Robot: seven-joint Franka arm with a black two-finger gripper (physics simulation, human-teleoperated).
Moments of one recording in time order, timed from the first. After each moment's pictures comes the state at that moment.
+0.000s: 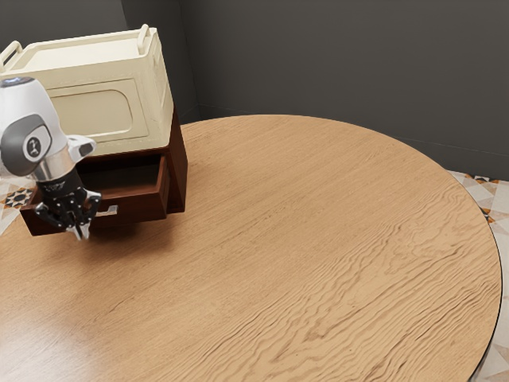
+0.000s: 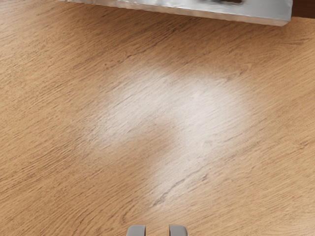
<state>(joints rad) 0.55 -0.28 -0.23 -2.36 -0.10 2.10 -0.32</state>
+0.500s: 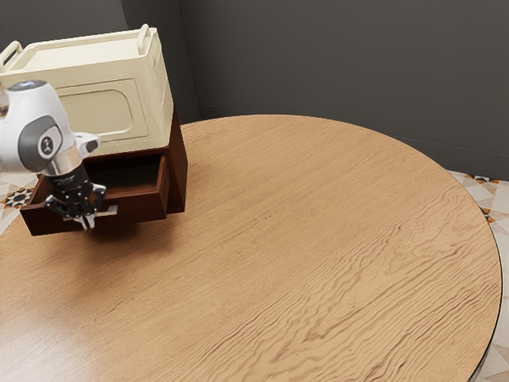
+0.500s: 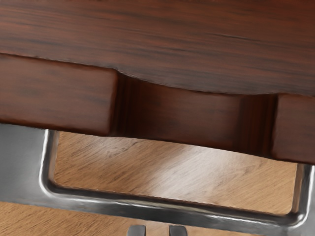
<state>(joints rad) 0.55 -0.05 -0.18 -2.22 -0.03 2.20 -0.35</state>
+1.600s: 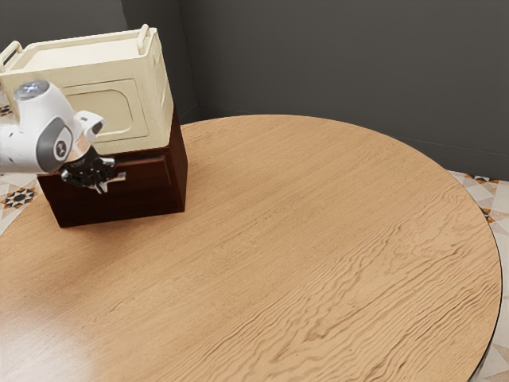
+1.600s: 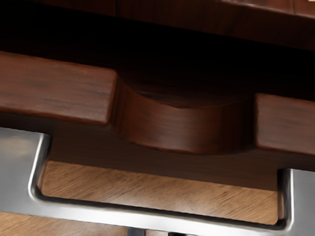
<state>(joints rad) 0.55 0.21 -0.15 -2.03 0.03 2.58 -0.34</state>
